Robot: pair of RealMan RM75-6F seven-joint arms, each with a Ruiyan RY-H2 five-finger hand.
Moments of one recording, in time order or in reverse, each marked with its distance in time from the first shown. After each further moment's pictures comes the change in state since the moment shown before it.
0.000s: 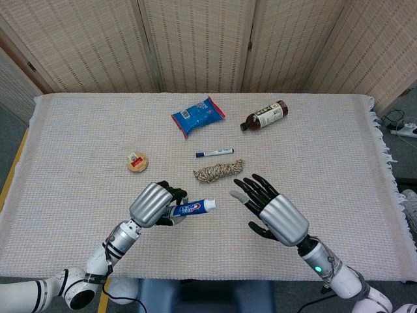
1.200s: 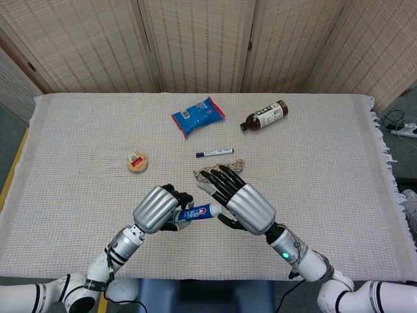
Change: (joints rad) left arm -0.007 0.016 0.008 -0.102 -0.007 0.019 0.090; right arm 0.167 -0.138 0.061 0.012 0.140 -0.069 -0.088
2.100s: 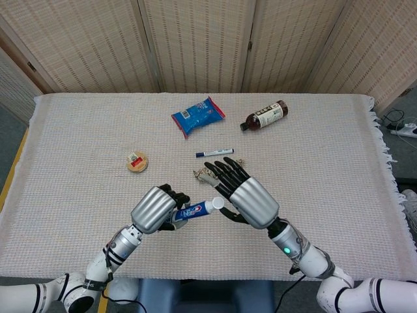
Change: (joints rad) left arm 0.007 -0.011 0.020 0.053 0.034 0.020 0.022; right arm 0.021 0.013 0.008 -0.001 0.033 0.042 -0.020
